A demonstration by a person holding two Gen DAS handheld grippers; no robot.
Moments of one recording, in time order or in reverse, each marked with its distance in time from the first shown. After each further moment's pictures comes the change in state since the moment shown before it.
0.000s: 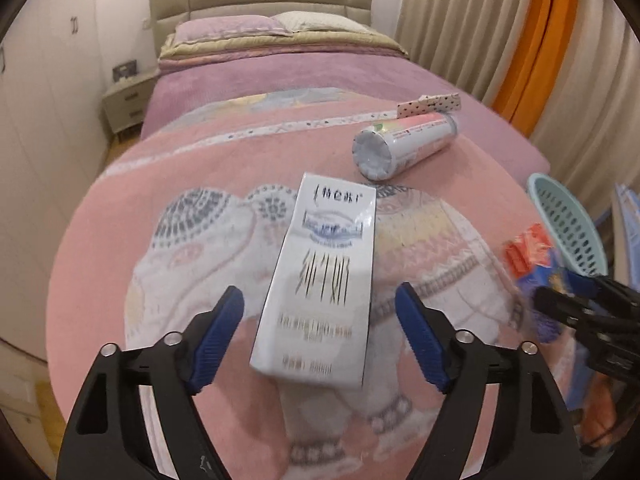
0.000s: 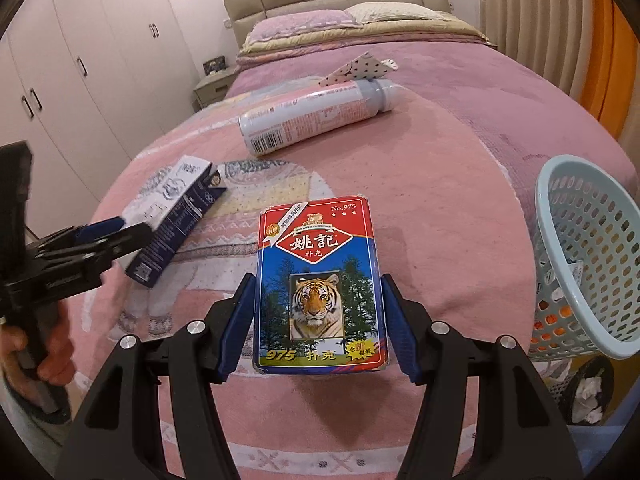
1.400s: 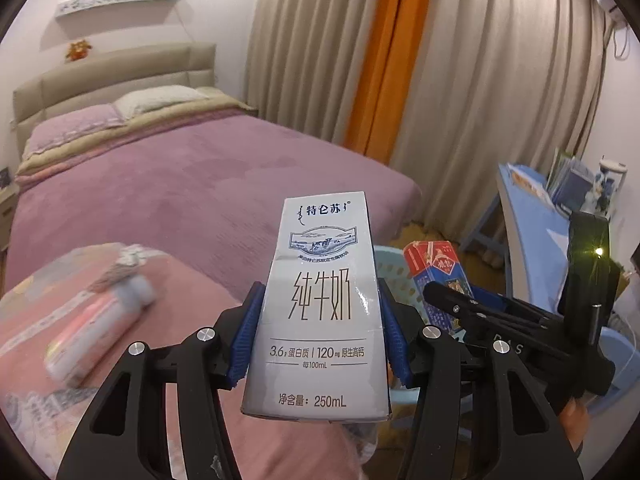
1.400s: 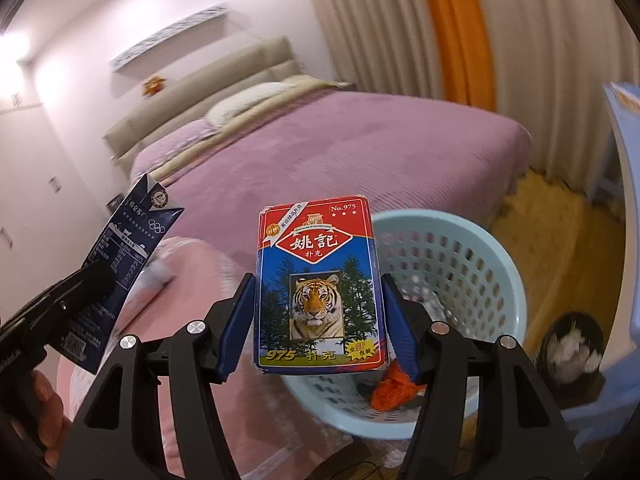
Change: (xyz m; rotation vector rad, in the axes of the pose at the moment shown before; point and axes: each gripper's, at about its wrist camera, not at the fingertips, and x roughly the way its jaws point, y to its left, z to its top) left arm 0.002 -0.278 0.099 0.278 -0.198 -0.411; right arm -0.107 -0.230 0.029 0.424 -0.295 -0.251
